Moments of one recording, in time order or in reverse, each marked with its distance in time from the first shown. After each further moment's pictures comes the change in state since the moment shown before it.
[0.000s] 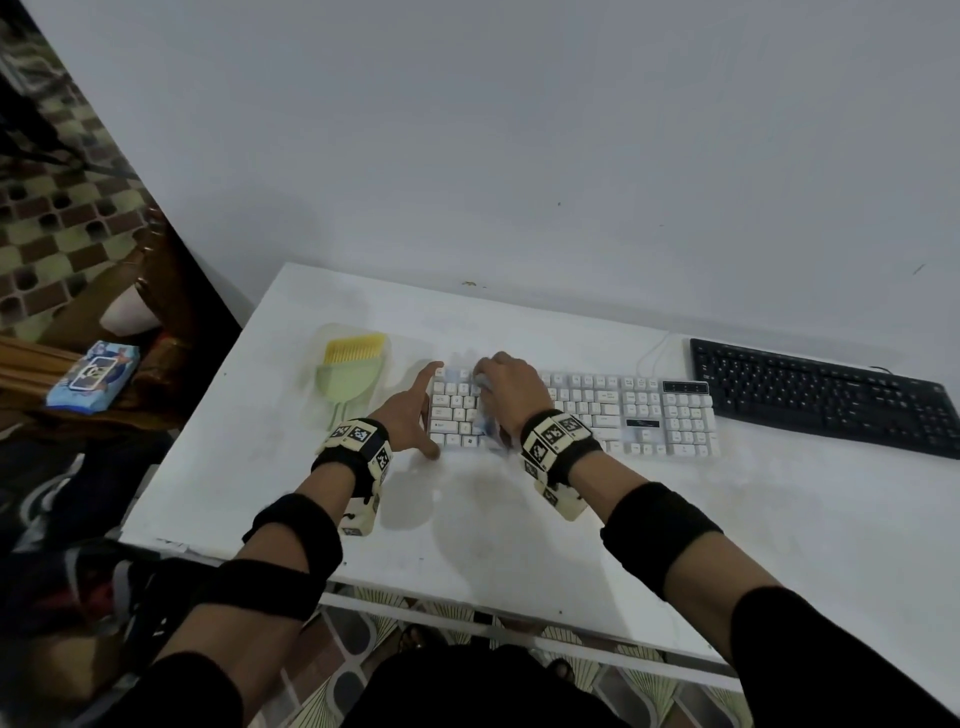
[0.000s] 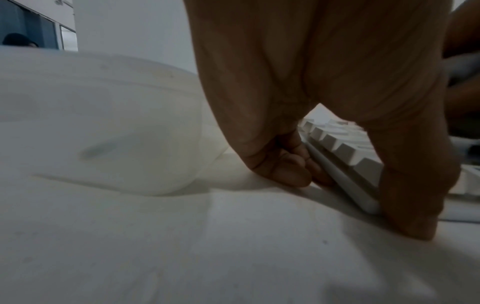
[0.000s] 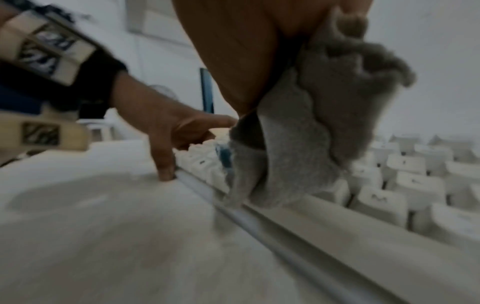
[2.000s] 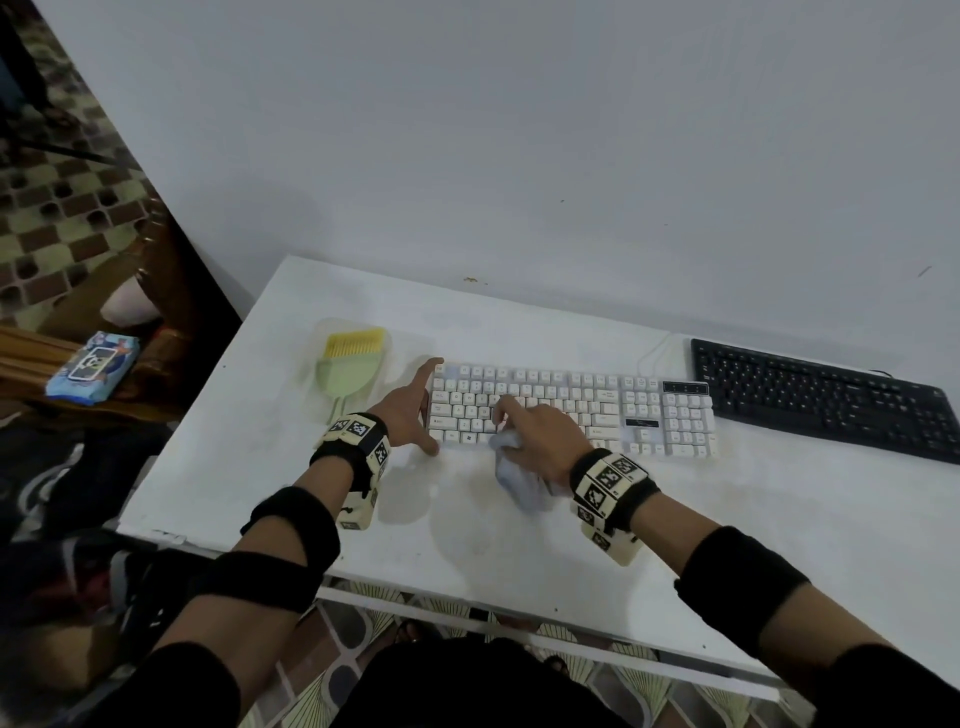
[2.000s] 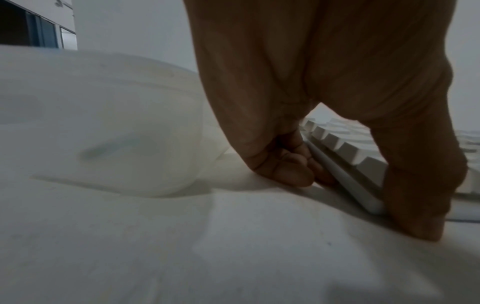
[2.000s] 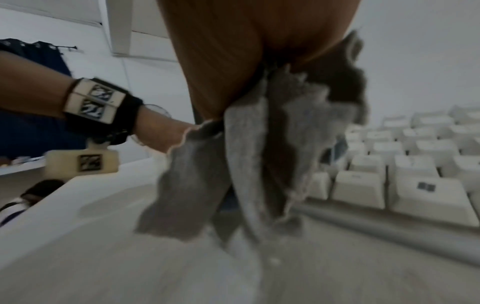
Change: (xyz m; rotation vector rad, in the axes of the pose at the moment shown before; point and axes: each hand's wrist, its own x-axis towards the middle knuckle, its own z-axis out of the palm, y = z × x) left_hand 0.000 0.000 -0.001 0.028 0.007 -0.008; right_hand -0.059 0.038 0.003 0.002 -0.231 -0.086
